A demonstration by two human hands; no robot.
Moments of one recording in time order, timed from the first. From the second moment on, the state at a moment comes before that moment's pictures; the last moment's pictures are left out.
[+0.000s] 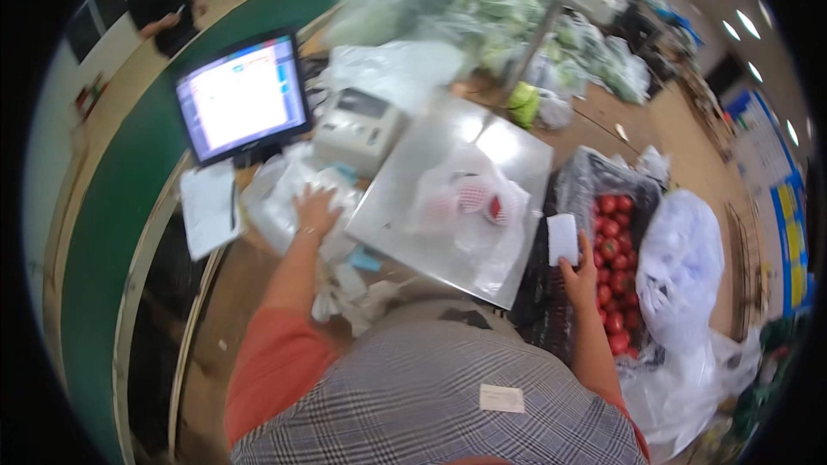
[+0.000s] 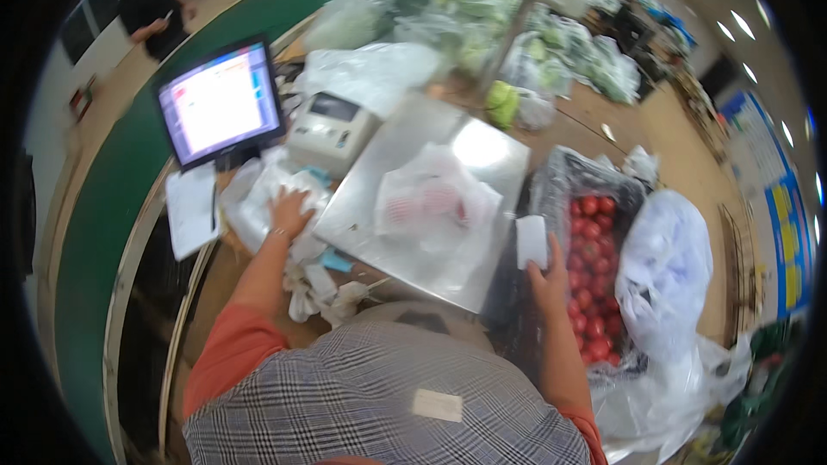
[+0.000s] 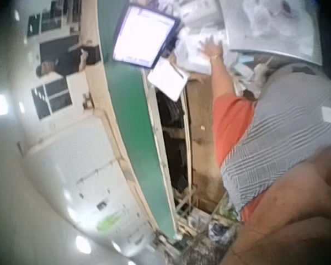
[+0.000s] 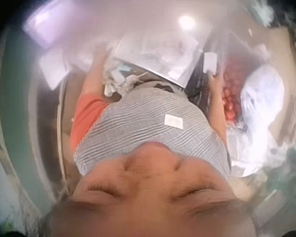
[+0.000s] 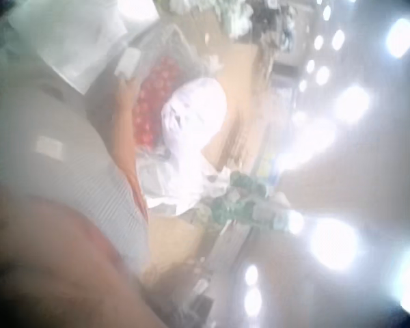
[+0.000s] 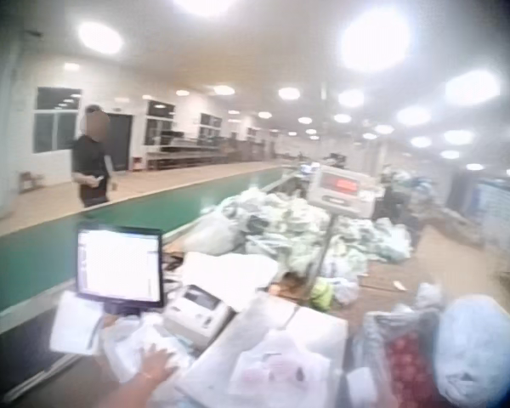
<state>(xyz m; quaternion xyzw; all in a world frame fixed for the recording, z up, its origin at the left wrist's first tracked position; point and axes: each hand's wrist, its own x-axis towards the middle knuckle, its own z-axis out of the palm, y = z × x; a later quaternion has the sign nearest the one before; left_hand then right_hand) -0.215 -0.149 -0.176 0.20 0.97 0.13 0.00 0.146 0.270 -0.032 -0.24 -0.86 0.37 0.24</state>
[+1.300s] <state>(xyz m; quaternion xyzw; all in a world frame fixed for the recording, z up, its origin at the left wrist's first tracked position) 0.089 0.115 0.049 0.69 0.56 0.43 0.15 0.243 0.232 0.058 -0.13 -0.85 0.43 0.28</state>
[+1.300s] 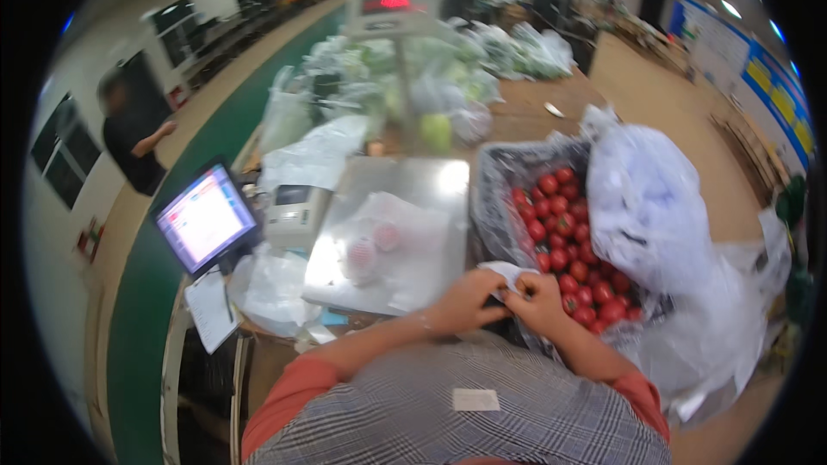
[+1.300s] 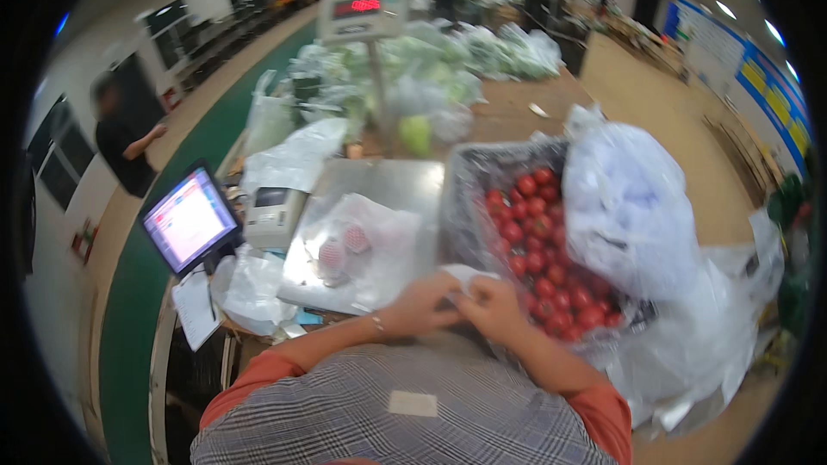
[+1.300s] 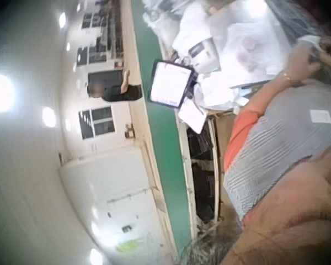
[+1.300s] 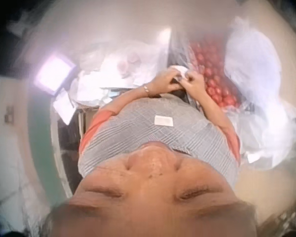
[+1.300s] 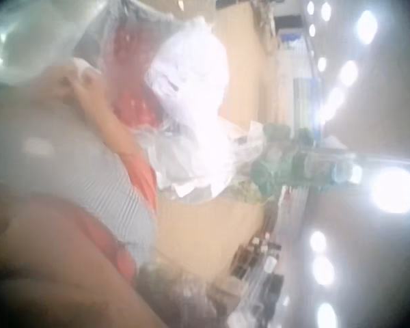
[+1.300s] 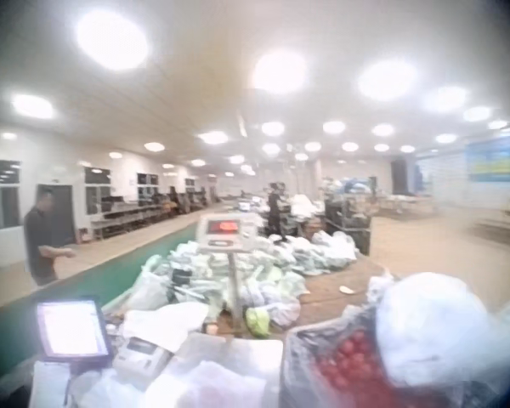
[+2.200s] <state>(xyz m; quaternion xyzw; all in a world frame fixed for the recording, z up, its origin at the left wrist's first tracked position) 0.068 0.093 0.016 0.29 0.39 0.66 0.57 0.317 0.406 -0.043 -0.42 -0.89 0.17 -0.07</state>
